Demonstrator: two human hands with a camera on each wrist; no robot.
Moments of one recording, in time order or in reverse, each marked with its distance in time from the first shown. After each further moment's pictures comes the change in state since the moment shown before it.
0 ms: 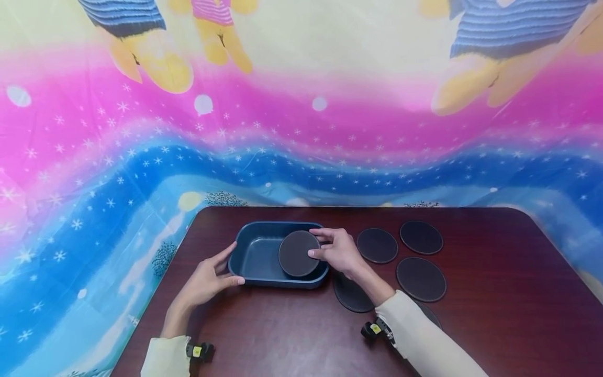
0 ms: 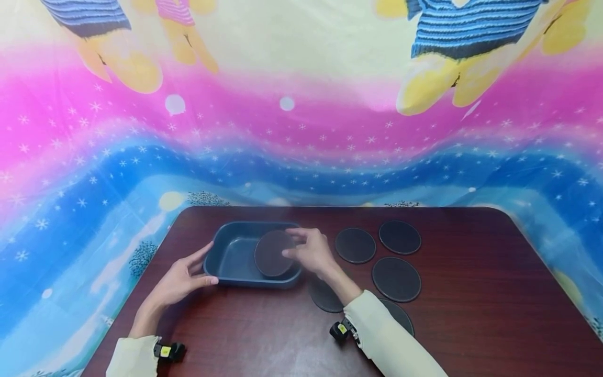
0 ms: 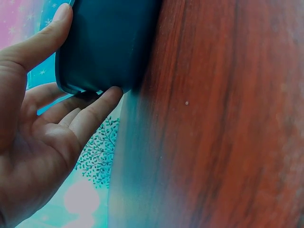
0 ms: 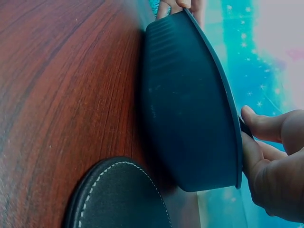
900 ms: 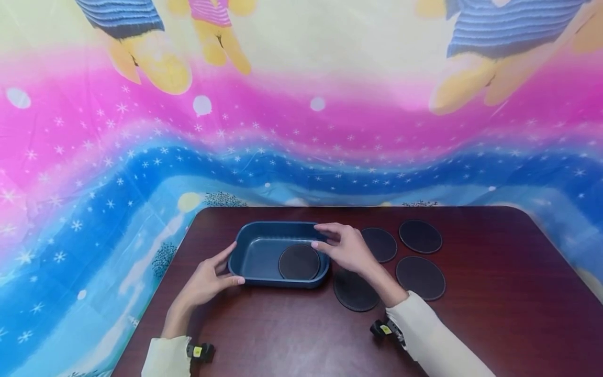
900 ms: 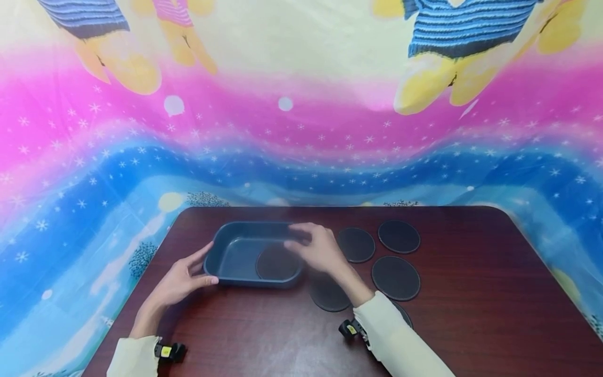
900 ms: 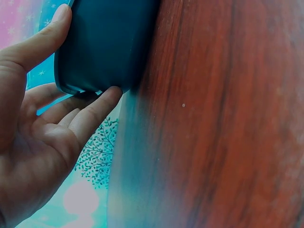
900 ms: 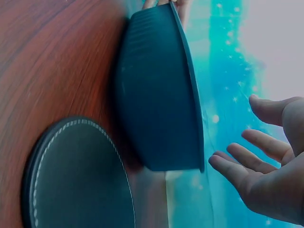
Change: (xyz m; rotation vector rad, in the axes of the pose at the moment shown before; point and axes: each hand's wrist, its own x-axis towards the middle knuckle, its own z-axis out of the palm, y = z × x) left_hand 0.000 0.001 0.002 0.004 0.012 -0.001; right_hand -0.019 -0.015 -0.022 -0.273 0.028 -0.227
